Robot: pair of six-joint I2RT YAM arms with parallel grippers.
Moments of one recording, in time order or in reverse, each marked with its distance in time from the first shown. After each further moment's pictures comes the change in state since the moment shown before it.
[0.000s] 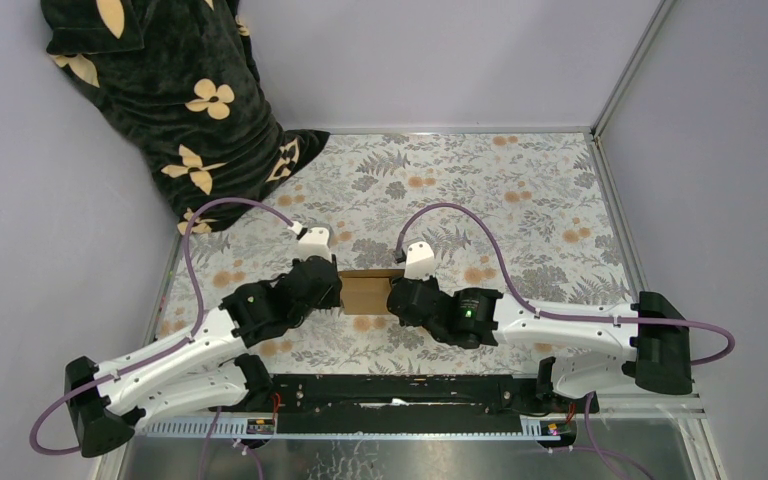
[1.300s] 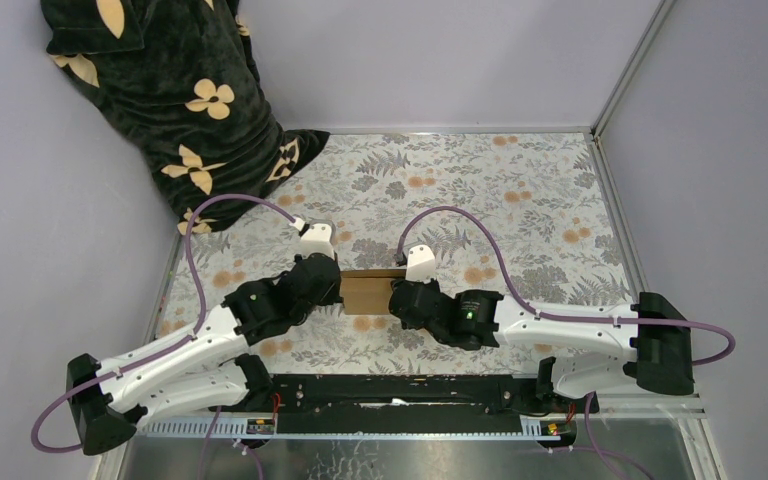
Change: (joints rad) left arm 0.000 0.022 0.018 0.031 -0.026 0.029; right arm 0.000 -0.008 -0.026 0.003 -0.024 0.000
